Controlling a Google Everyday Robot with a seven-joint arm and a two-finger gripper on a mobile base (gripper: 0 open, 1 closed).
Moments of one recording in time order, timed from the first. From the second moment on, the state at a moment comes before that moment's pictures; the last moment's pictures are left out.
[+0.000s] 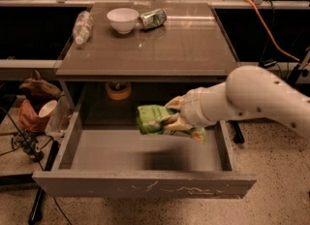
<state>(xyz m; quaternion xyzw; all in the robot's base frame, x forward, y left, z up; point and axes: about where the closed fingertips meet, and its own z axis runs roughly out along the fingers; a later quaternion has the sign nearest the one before) 0.532 -0.042 0.769 -0.66 0.64 0.10 0.39</state>
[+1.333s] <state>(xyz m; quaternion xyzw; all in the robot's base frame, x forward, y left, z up) 0.545 -0.047 0.845 -0.67 0.61 0.02 0.41</state>
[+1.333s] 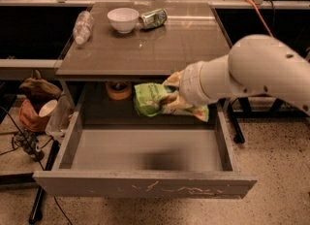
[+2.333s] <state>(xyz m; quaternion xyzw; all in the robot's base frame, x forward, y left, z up) 0.666 -0.021 0.935 -0.71 0.55 -0.09 0.43</state>
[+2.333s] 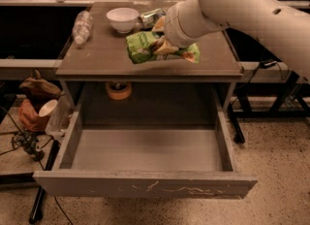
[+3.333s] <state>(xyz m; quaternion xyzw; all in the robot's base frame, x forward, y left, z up) 0.734 -0.009 0.857 -0.71 0.56 0.08 0.41</state>
